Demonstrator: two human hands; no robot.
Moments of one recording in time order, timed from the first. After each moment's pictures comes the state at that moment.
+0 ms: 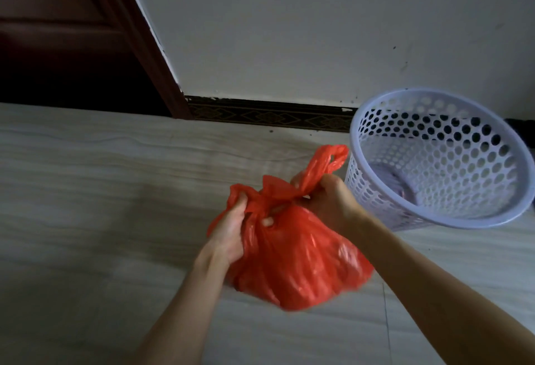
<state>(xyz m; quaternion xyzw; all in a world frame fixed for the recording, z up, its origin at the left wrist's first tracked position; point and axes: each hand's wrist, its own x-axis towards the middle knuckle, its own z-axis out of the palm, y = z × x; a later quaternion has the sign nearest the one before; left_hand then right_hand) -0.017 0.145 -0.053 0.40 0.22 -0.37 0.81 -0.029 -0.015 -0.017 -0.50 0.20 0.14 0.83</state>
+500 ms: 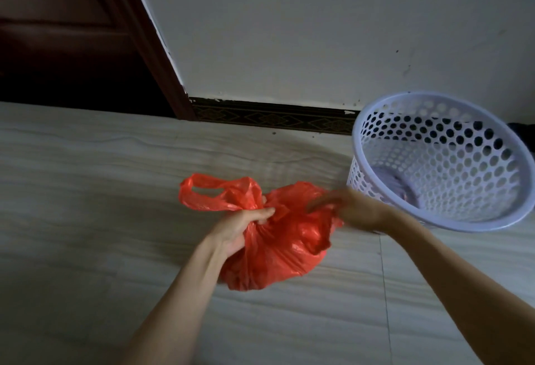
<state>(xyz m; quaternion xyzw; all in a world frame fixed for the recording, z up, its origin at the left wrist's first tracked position) -0.012 0.153 -0.059 0.52 0.17 -0.38 0.75 -0.042 -0.061 -0.010 -0.90 -0.04 0.22 0.38</state>
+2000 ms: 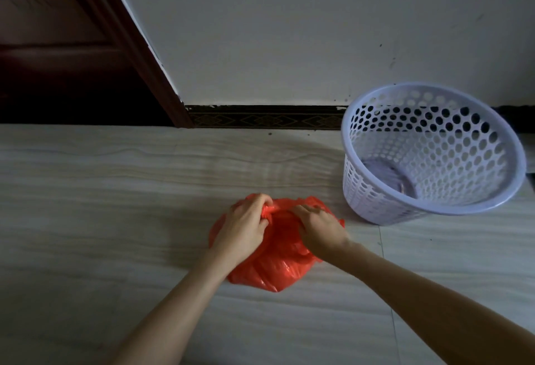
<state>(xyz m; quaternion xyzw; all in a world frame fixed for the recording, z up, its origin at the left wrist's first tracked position) -0.027 0.156 -0.055 0.93 -0.23 -0.10 0.28 -0.072 -0.010 -0.061 -0.96 -0.04 0.11 0.25</state>
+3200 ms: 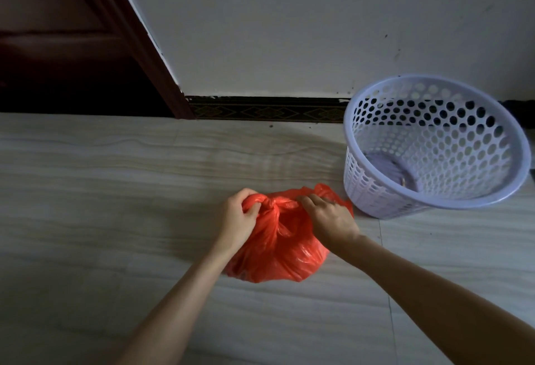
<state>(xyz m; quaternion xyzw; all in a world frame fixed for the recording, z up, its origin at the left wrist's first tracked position) -0.031 0.154 -0.046 0.90 -0.06 -0.06 0.44 -0.077 -0.021 -0.062 -0.99 -0.05 0.07 0.14</state>
